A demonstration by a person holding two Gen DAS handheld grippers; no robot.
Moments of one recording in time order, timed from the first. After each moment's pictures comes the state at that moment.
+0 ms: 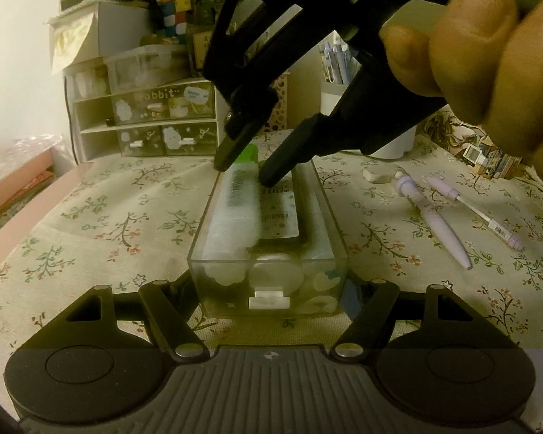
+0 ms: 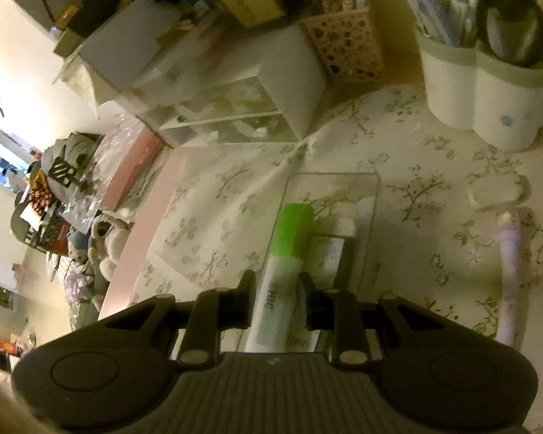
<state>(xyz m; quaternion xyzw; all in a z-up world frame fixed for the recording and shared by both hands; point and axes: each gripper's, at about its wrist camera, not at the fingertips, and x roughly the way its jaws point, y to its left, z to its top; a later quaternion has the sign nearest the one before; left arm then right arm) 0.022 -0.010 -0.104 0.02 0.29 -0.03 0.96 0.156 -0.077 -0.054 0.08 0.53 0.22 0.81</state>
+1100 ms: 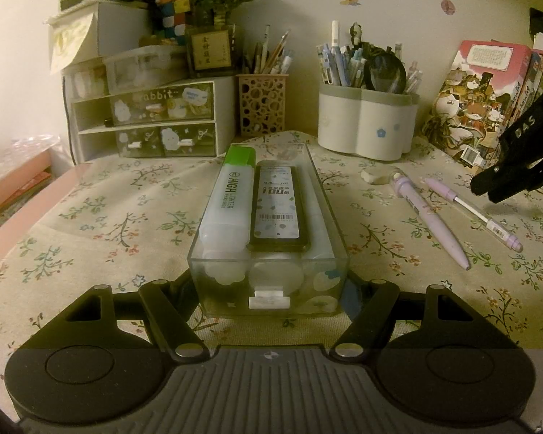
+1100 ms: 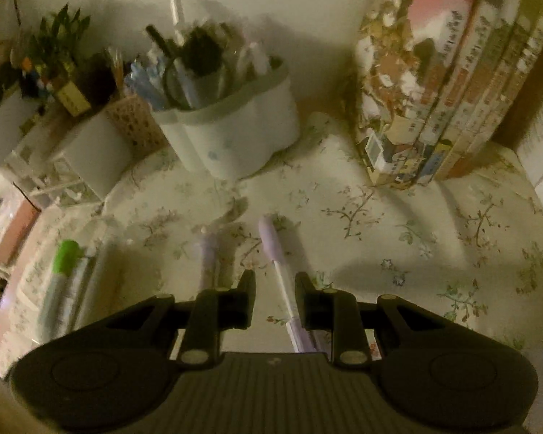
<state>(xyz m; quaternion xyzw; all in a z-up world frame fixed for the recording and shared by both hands) 0.021 -0.009 -0.104 0.02 0.28 -0.04 0.96 0.120 -0.250 -0.050 0.05 0.45 0.04 0.89</state>
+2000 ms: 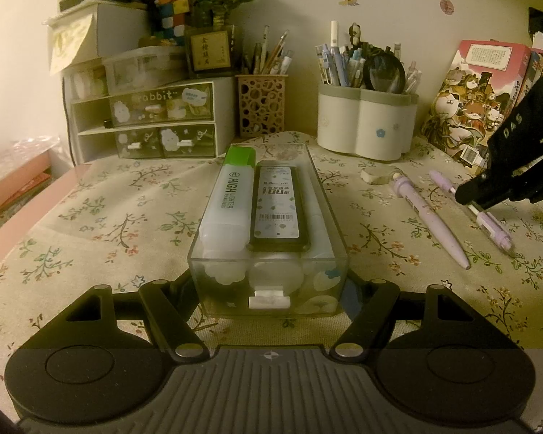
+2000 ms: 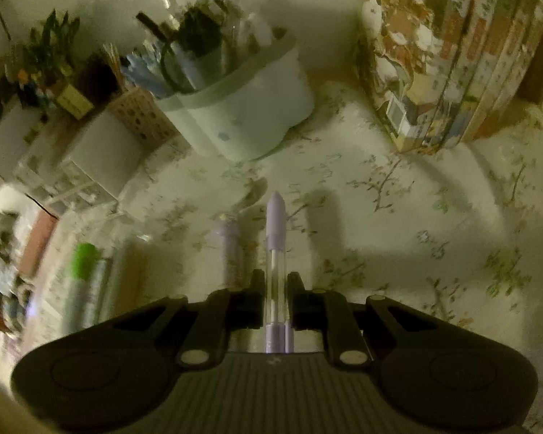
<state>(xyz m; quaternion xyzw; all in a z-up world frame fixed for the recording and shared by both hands) 0.021 -0.010 -0.104 0.02 0.28 -0.03 0.96 0.130 -0.254 -0.060 0.13 0.47 0.06 0.87</state>
